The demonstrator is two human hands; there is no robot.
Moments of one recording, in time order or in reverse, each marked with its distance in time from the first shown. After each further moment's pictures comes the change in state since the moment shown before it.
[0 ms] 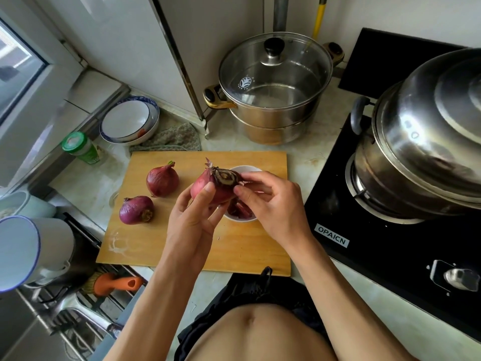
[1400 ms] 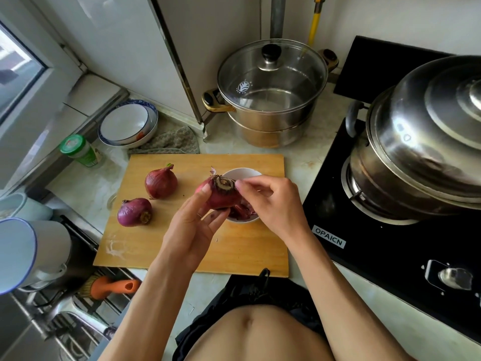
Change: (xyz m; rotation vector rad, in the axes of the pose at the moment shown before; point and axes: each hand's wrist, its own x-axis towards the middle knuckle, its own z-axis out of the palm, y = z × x) left_hand 0.007 0.001 -0.009 0.129 -0.066 -0.159; right_hand 0.006 0.007 -0.001 -0.094 -0.033 0.114
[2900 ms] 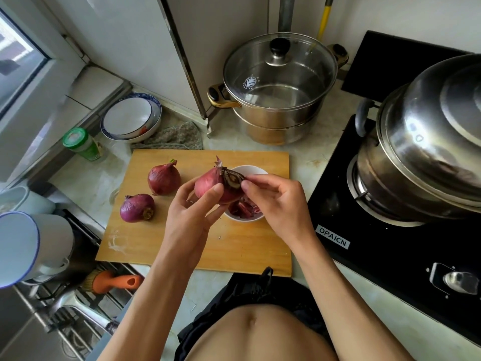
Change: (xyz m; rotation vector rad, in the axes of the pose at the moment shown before) left_hand -0.002 0.004 -0.002 0.119 0.068 0.204; right_hand -0.005 -0.003 0.001 0.249 0.003 0.039
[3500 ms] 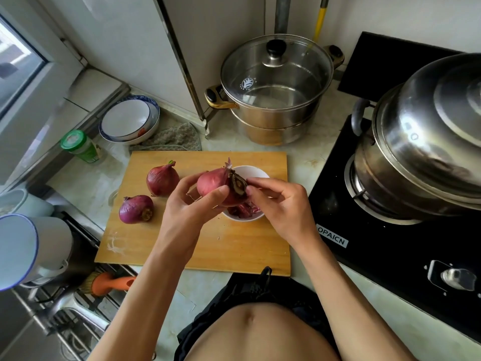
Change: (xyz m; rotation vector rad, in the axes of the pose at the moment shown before) left_hand 0.005 0.007 -0.005 0.201 -0.064 0.055; right_hand -0.002 0.015 -0.010 -0.041 -0.040 -0.153
